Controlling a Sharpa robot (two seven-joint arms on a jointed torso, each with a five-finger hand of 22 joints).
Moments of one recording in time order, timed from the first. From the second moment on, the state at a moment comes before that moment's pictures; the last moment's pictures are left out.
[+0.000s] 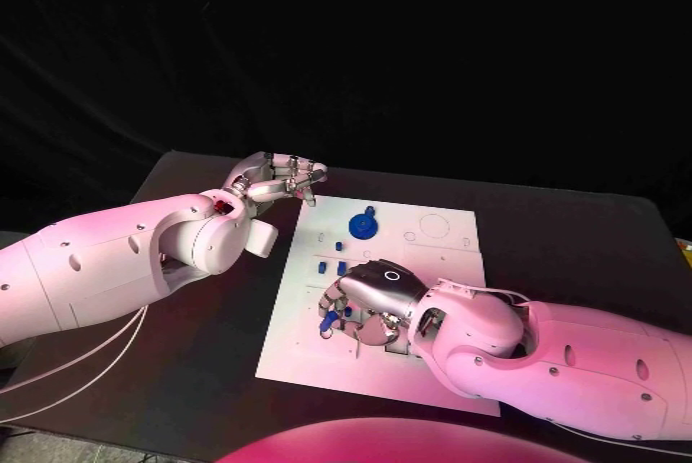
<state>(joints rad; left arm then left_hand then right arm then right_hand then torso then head) 1.15 -0.90 0.01 1.53 -0.16 -0.30 0.28 1.46 -0.22 0.48 0.20 0.30 0.93 0.19 0.23 0.30 0.92 0.14 0.41 0.19 1.00 0.06 1.00 0.39 0.18 0.91 0.15 0.81 0.70 1.05 -0.66 -0.15 1.80 -1.70 -0.33 -0.18 1.44 -0.15 0.55 0.14 0.08 1.06 0.13 0.17 0.40 1.22 0.07 0.14 0.08 1.47 -0.01 1.43 1.25 0.07 1.47 0.09 1.28 1.31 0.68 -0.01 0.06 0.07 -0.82</state>
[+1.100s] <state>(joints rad) 1.15 -0.90 0.01 1.53 -0.16 -0.30 0.28 1.46 -0.22 0.48 0.20 0.30 0.93 0.19 0.23 0.30 0.92 0.14 0.41 0.19 1.00 0.06 1.00 0.39 0.18 0.91 0.15 0.81 0.70 1.03 -0.62 -0.15 1.78 -1.81 -0.26 -0.24 1.43 -0.16 0.55 0.14 0.08 1.06 0.13 0.18 0.40 1.22 0.07 0.14 0.08 1.47 -0.01 1.43 1.25 0.07 1.47 0.09 1.28 1.31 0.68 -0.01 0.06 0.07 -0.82</state>
